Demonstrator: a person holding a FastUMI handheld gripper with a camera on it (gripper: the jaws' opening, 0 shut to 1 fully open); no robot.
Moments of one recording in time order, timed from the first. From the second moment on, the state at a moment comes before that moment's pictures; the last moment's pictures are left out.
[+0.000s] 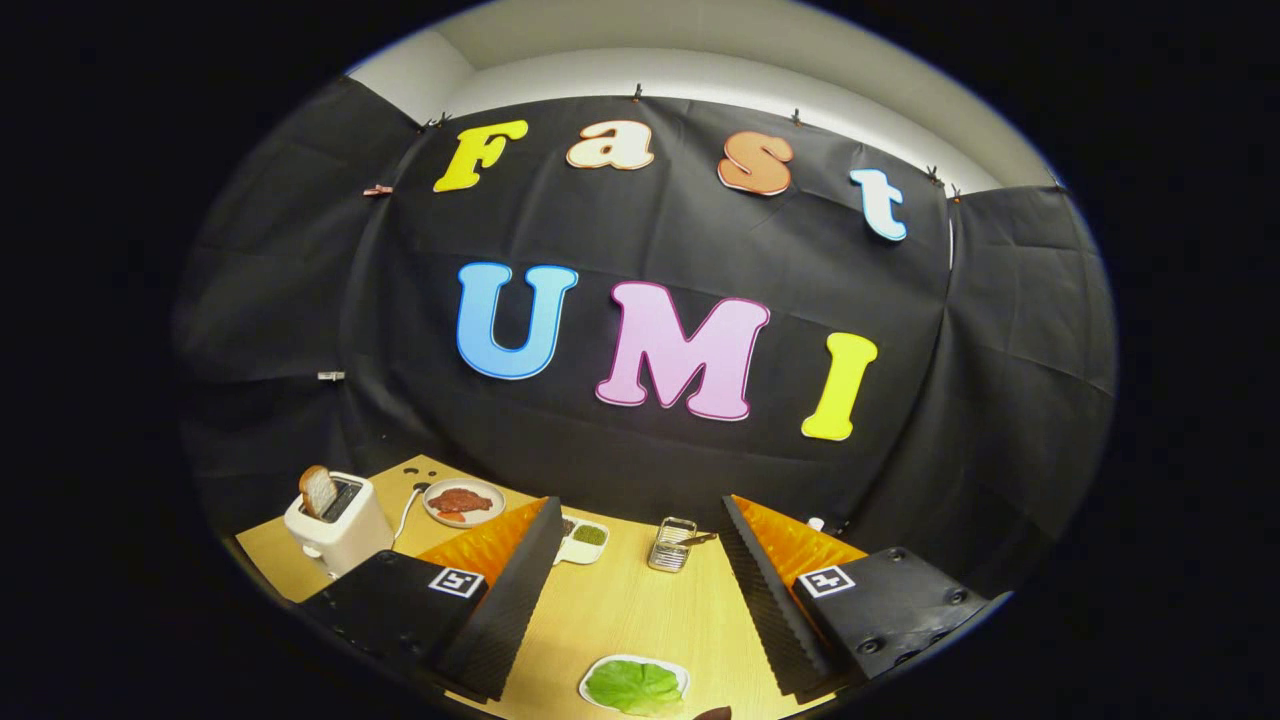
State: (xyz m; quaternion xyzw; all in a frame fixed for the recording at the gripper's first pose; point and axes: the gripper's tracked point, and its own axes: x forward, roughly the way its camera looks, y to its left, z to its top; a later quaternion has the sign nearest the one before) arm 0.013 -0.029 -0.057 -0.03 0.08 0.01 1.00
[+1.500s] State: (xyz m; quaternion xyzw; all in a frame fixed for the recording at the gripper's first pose) arm -0.032 -0.042 -0.467 -0.06 0.48 0.23 0.85
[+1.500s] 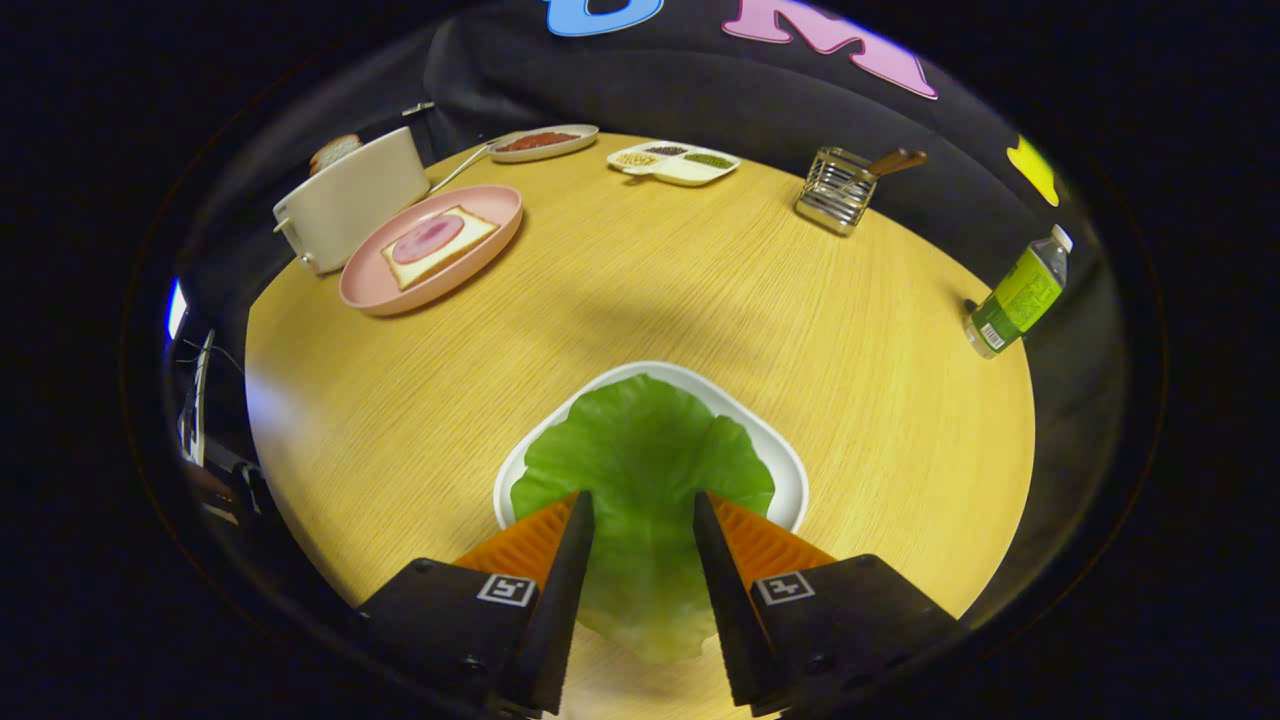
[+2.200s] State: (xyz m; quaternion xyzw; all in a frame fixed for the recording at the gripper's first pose) arm -0.021 -0.029 -0.415 -0.03 0.44 0.22 0.87
